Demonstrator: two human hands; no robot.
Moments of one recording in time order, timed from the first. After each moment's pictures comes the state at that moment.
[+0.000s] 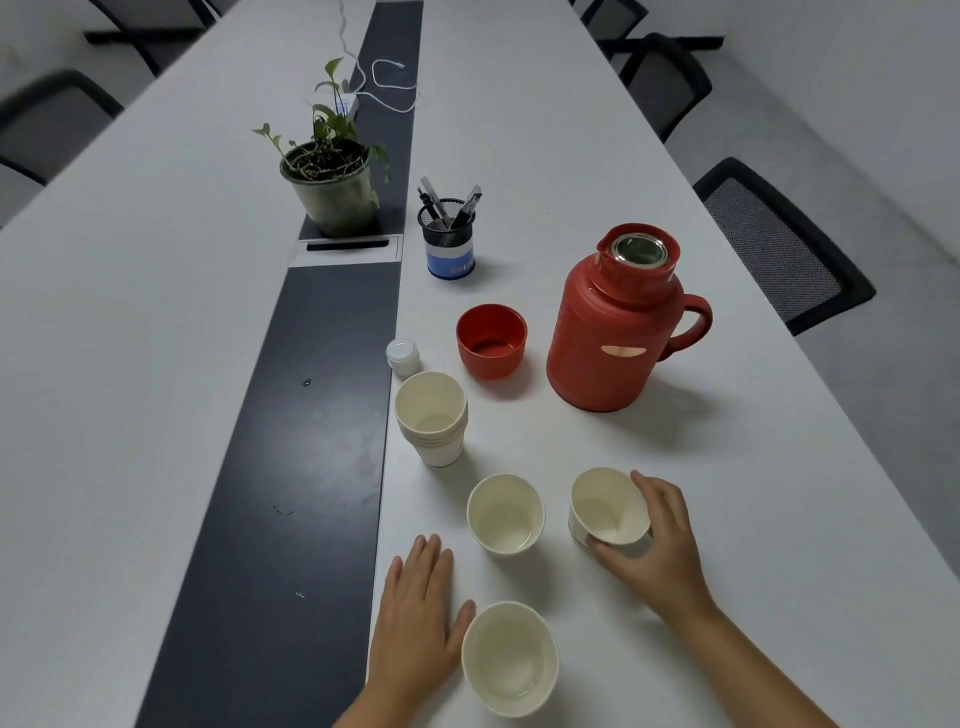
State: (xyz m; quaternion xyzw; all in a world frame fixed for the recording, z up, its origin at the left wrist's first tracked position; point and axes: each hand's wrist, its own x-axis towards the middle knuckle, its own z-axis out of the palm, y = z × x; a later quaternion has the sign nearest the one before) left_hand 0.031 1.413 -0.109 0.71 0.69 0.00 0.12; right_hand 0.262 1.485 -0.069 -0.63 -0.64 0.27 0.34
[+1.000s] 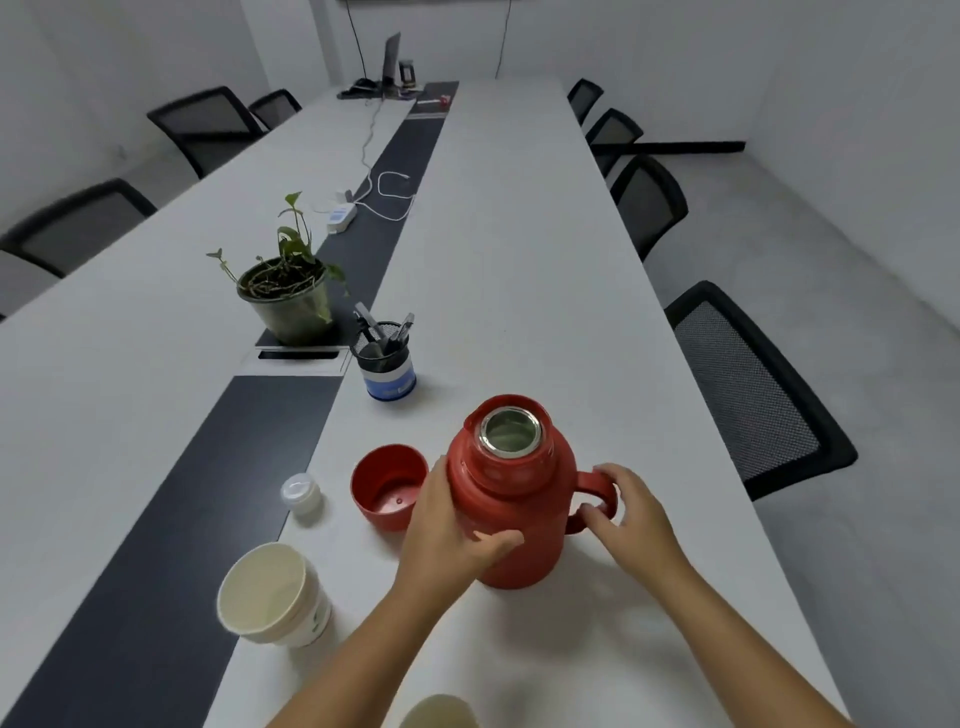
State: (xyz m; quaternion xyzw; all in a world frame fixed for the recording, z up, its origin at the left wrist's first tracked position) left_hand 0.177 1.654 0.000 0.56 0.64 0.40 0.33; right_hand 0.369 1.705 -0.022 -0.59 -0.66 0.37 0.30
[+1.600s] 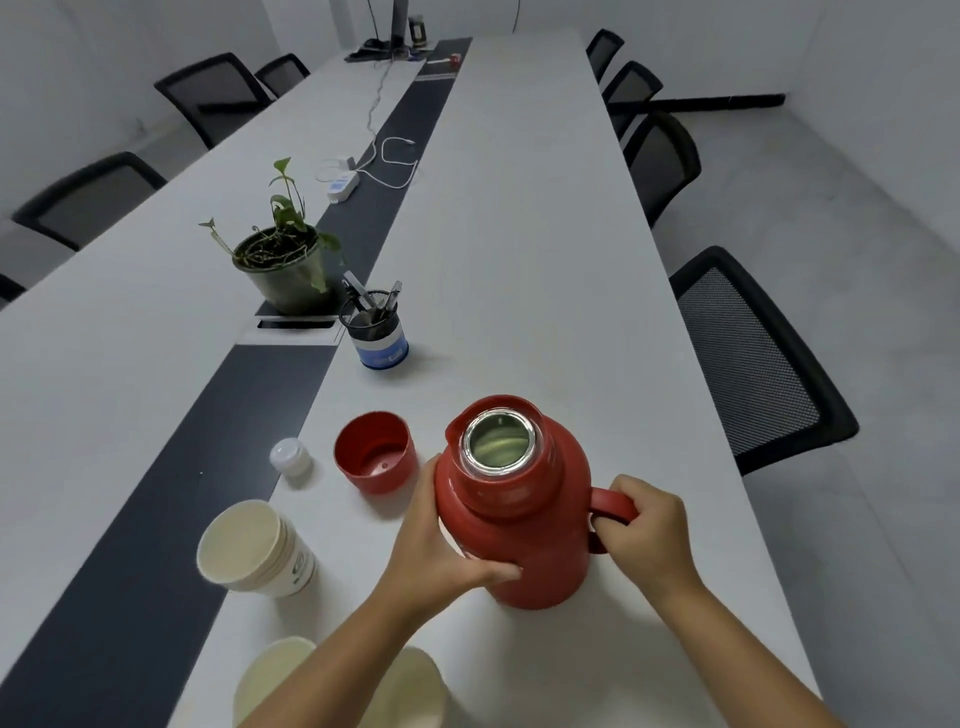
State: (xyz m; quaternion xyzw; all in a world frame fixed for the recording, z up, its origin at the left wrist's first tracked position) left_hand 0.210 1.621 0.000 0.54 0.59 0.44 0.40; right_hand 0.399 1.677 -0.013 -0.57 -0.60 0.39 0.42
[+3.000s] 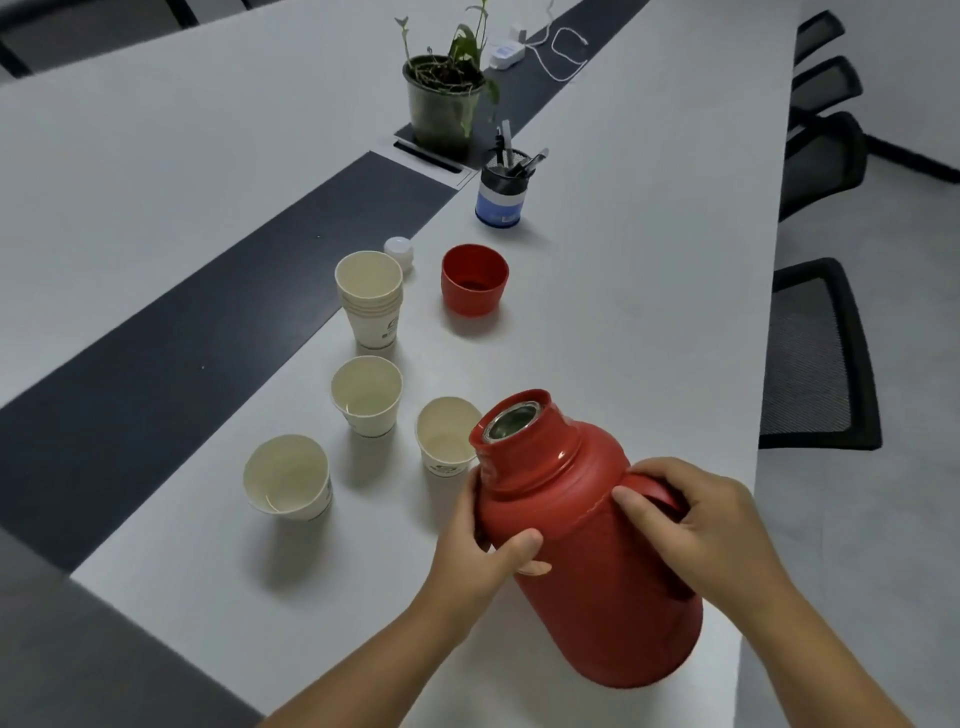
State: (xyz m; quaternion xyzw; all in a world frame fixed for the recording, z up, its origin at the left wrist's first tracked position) left_hand 0.303 1.439 -0.029 0.22 0.51 0.65 0.52; right_hand 0.439 1.548 0.053 -0.38 -0.85 0.31 0.21
